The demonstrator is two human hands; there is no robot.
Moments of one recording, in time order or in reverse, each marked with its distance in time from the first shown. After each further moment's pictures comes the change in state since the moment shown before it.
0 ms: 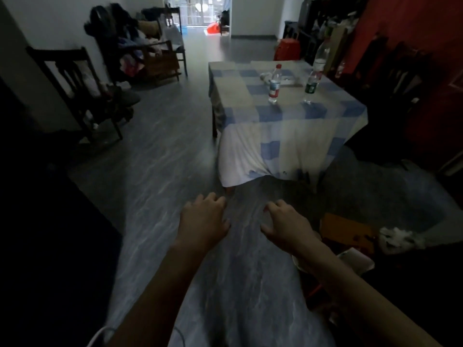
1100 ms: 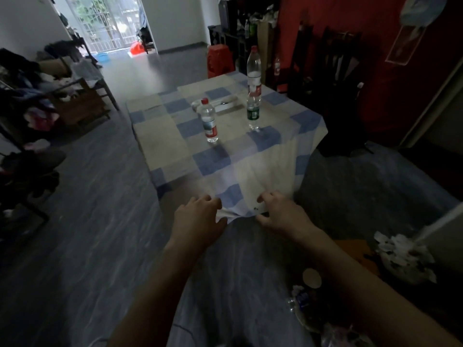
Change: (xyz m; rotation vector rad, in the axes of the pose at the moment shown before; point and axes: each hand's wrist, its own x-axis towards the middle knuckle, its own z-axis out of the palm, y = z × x) left_hand 0.461 0.110 0.016 -0.026 0.002 0.276; right_hand 0.367 0.210 -0.106 0.199 0.056 0.237
